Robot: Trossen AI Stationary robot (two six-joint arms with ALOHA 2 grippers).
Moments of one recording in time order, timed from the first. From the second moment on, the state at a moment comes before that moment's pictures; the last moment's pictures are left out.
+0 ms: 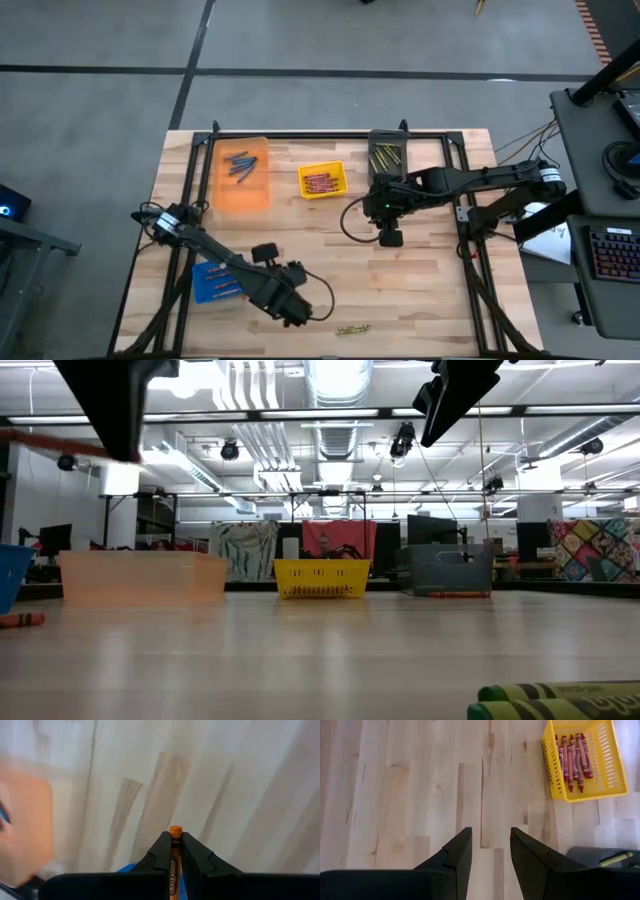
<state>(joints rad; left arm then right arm) -0.57 2.03 1.80 -1.48 -0.25 -0.90 0.07 1.42 1.30 -0.94 0.04 0.00</state>
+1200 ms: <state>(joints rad) -0.83 1.44 0.86 -0.98 -0.23 -0.98 0.07 1.42 1.30 -0.90 0.05 0.11</state>
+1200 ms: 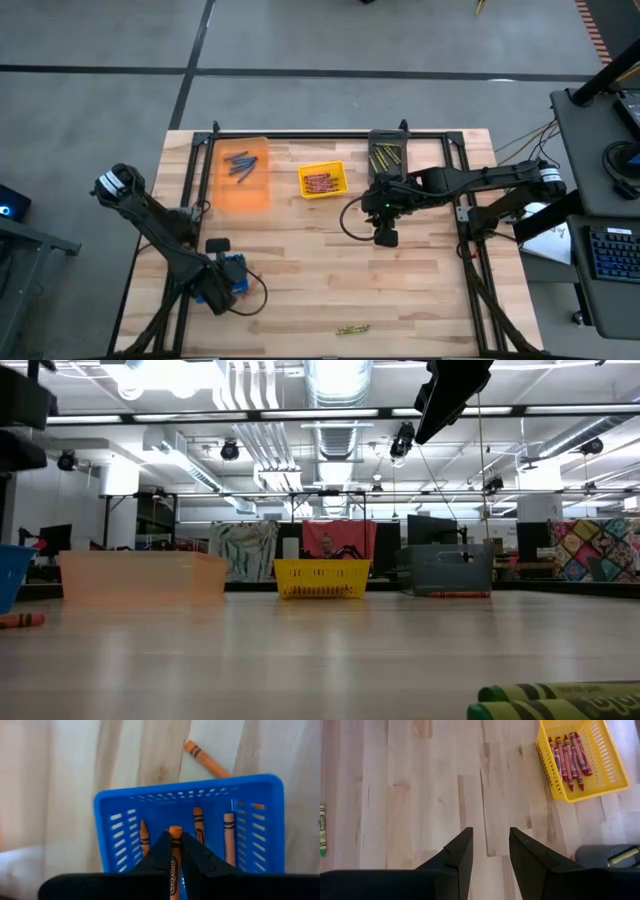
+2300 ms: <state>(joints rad) -0.83 1.44 0.93 -0.91 -0.28 -0.95 0.08 1.42 1.30 -0.91 0.05 0.25</state>
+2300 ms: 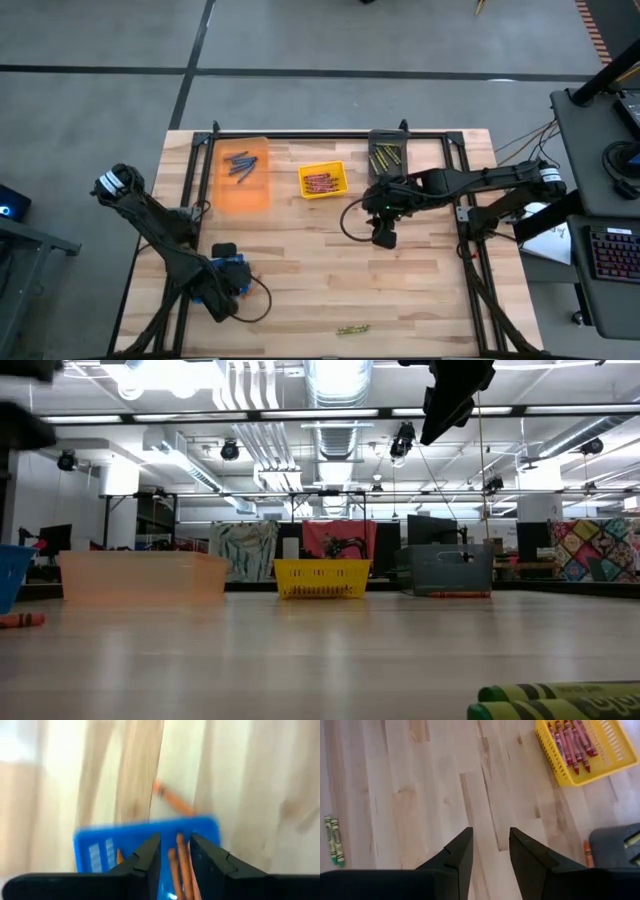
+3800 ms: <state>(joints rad) -0.44 1.31 0.93 -0.64 -0.46 -0.27 0.12 1.34 0.85 -0.83 0.19 0.58</state>
